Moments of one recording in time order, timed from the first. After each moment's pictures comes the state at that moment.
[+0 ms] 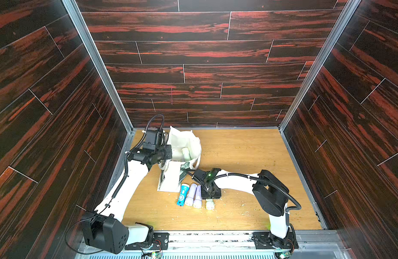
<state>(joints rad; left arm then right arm) -0.22 1.33 1.27 -0.73 0.01 -0.26 1.03 1.99 1.35 -0.88 0.05 0.94</state>
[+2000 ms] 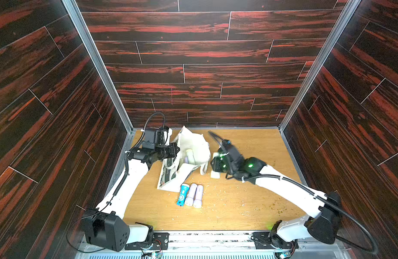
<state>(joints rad) -0.20 1.36 1.27 -0.63 0.42 -0.34 0.84 1.42 1.29 -0.58 0.14 0.75</state>
